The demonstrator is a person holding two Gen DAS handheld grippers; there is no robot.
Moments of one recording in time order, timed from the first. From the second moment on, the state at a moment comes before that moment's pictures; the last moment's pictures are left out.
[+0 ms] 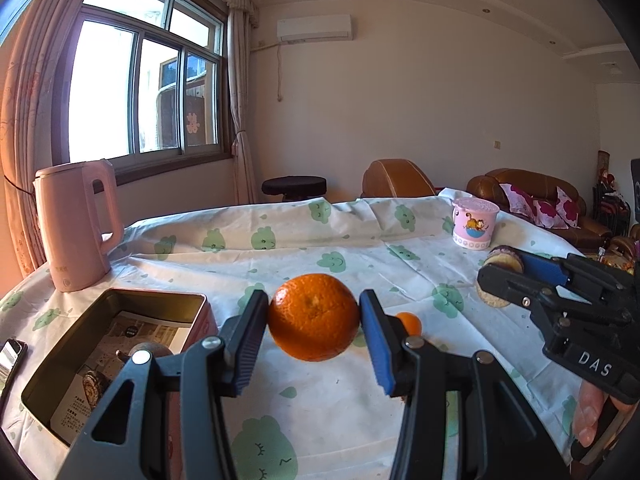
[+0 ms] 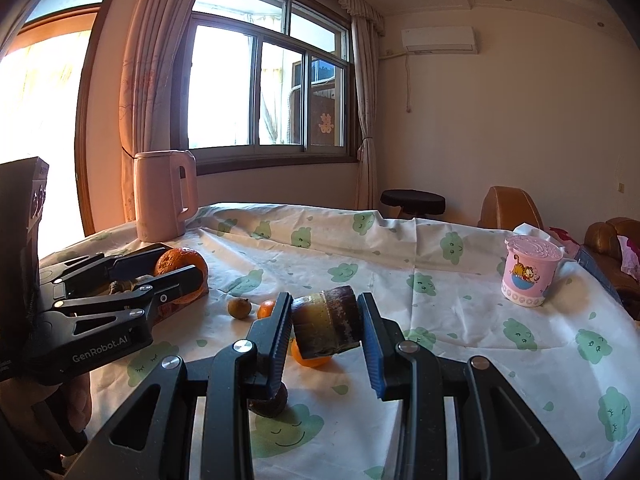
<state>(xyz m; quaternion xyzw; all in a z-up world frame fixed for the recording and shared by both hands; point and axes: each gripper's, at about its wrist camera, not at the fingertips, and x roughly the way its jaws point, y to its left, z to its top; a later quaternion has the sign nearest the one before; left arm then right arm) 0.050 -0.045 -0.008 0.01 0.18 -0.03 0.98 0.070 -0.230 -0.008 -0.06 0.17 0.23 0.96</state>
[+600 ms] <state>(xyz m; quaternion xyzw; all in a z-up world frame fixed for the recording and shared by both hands) 0.029 0.036 0.020 0.01 0.18 0.05 0.98 0.059 -0.159 0.071 -0.07 0.13 0.33 0.93</state>
